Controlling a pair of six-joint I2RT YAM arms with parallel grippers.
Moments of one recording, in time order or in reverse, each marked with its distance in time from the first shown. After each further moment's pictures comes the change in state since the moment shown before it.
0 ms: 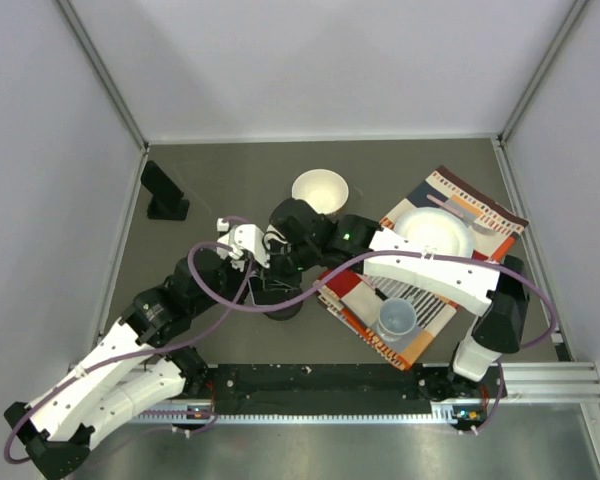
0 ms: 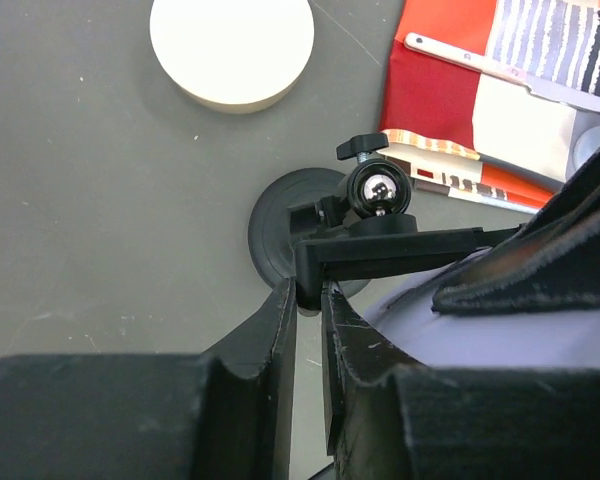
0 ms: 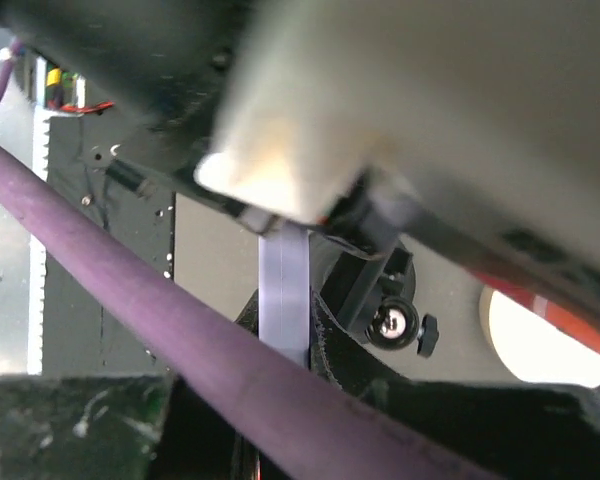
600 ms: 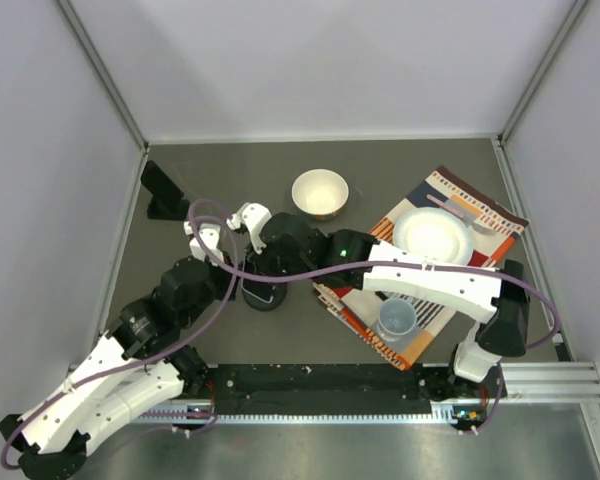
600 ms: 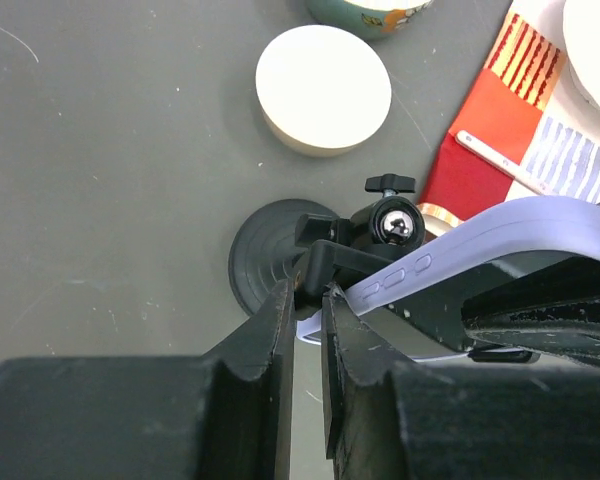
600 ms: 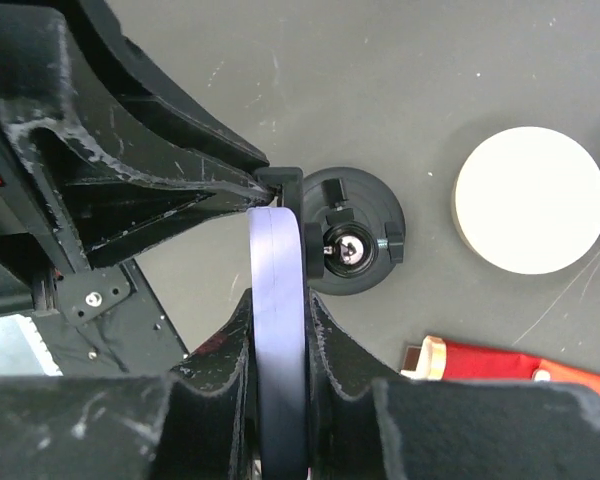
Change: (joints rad) left arm -0.031 -0.110 -0.007 -0.023 -0.248 -0.195; right arm 0.104 -0.021 -0.017 0.103 0.523 0.508
